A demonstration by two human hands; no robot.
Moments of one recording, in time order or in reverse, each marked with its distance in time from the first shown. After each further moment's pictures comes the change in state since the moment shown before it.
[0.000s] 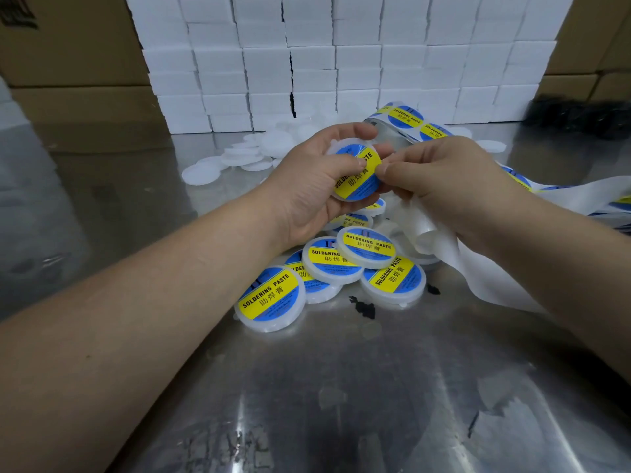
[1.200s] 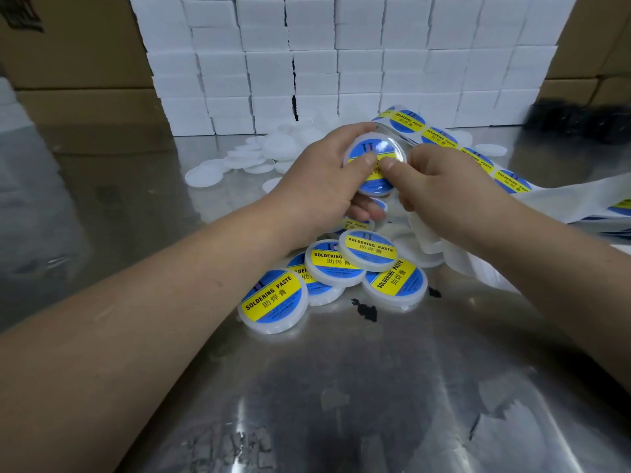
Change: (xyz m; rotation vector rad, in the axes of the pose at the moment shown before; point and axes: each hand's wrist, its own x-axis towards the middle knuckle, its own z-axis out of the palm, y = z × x) left_hand -0.008 0.004 0.006 0.523 0.048 0.140; right_hand 0.000 0.002 0.000 -0.400 0.051 -0.055
